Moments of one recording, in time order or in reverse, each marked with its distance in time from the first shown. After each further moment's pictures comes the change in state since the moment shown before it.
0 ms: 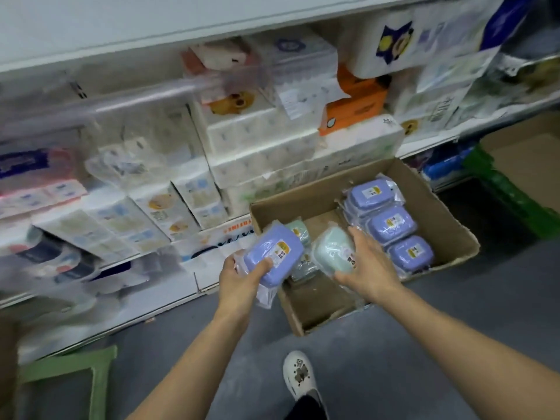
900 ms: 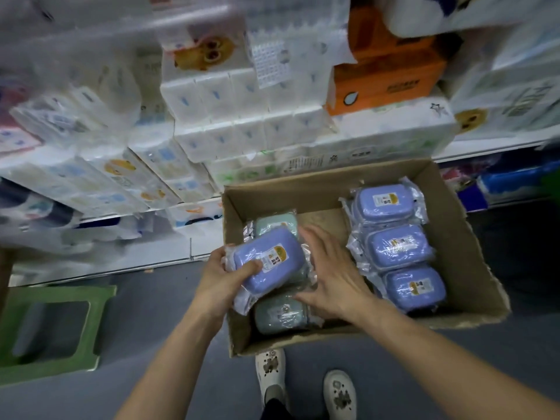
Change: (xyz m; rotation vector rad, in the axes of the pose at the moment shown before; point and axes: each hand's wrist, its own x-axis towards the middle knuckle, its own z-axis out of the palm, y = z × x) left_hand 0.032 -0.023 0.095 -0.046 0.131 -0.102; right_hand 0.103 0.075 0.026 0.072 -0.113 -0.772
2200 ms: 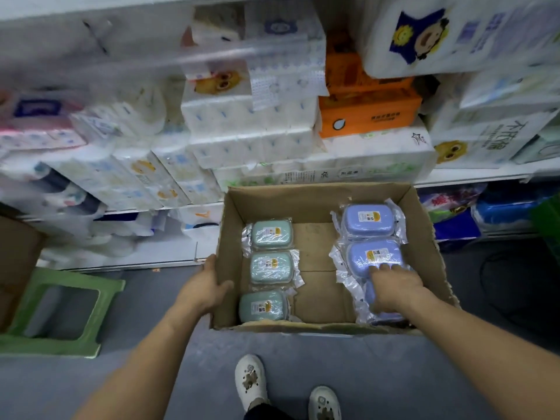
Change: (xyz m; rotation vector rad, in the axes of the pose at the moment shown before) left_hand -0.013 -0.027 -0.015 1.040 0.088 0.025; right_hand -0.059 0.070 -0.094 -0.604 -0.699 0.501
